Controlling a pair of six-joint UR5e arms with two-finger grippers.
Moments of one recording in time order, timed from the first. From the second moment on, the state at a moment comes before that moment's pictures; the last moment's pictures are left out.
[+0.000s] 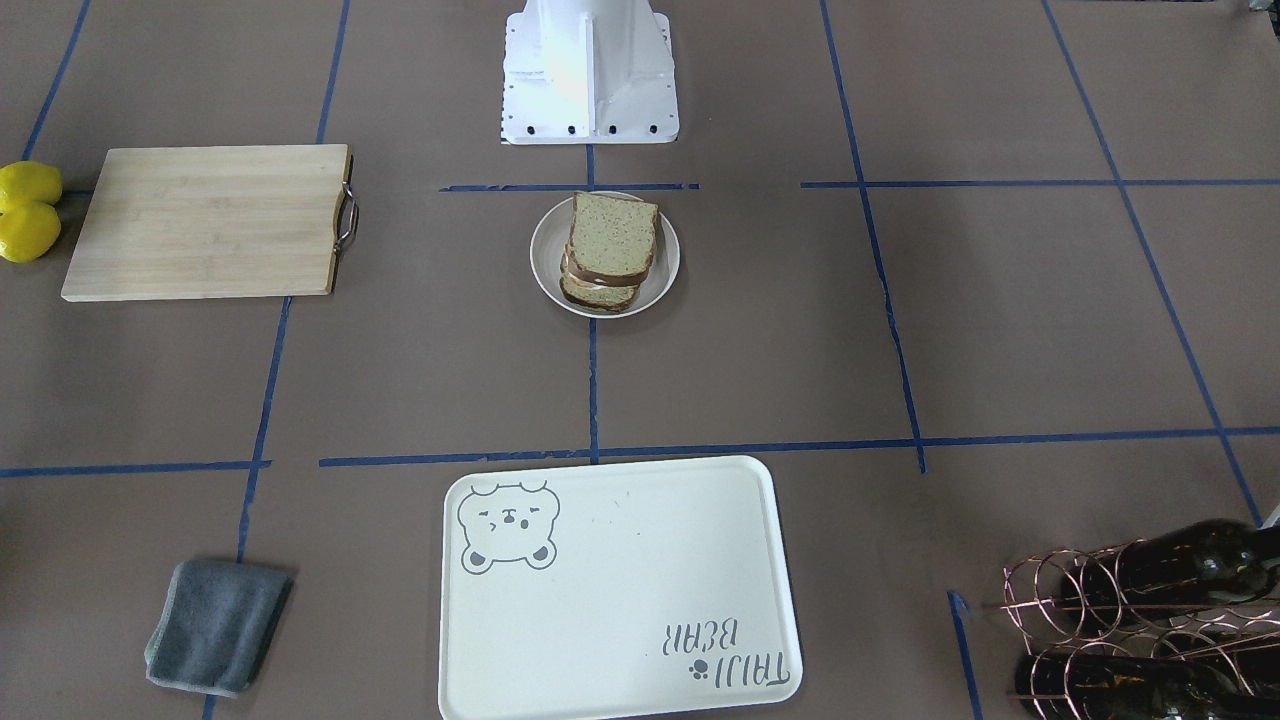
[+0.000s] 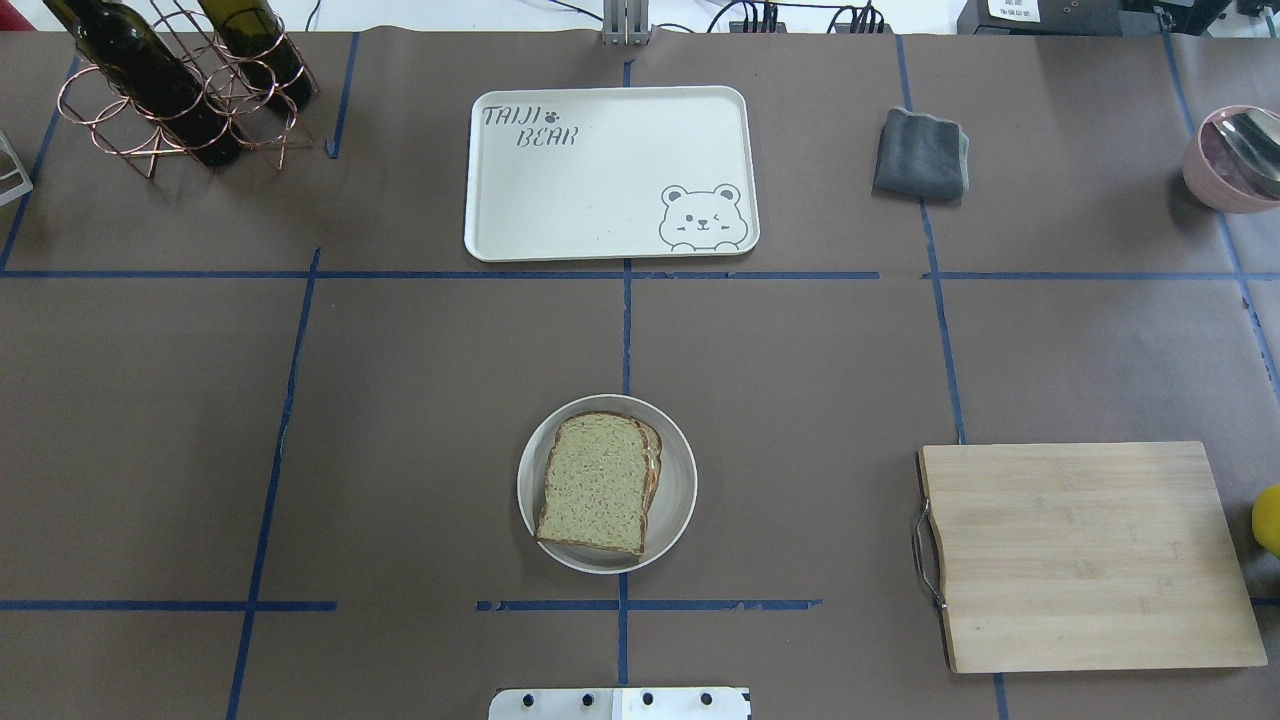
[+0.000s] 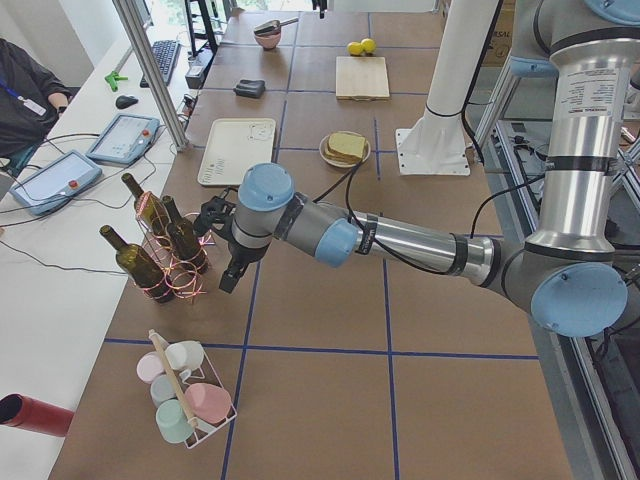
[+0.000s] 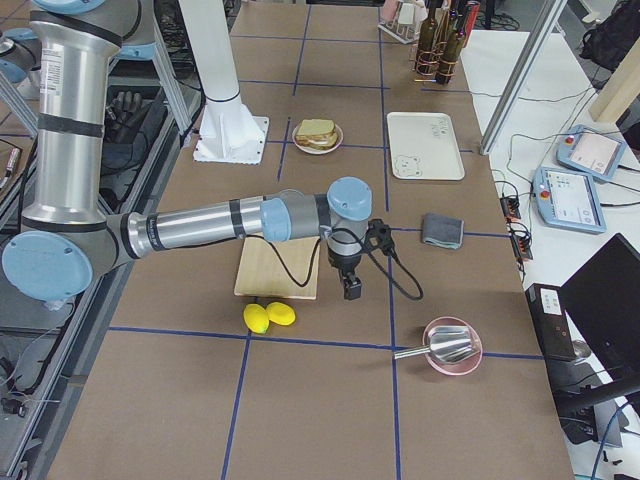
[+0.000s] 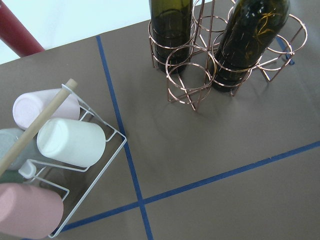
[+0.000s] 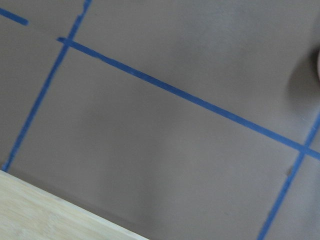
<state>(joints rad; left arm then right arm) -1.50 -1.60 -1.76 -1.95 -2.37 -0.07 1.45 -1.75 1.89 -1.61 2.33 -0.20</state>
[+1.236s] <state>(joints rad) -0.66 -1.89 -1.87 -2.01 -1.99 -1.10 1.50 -1.83 1.87 -1.60 2.32 -0.21</state>
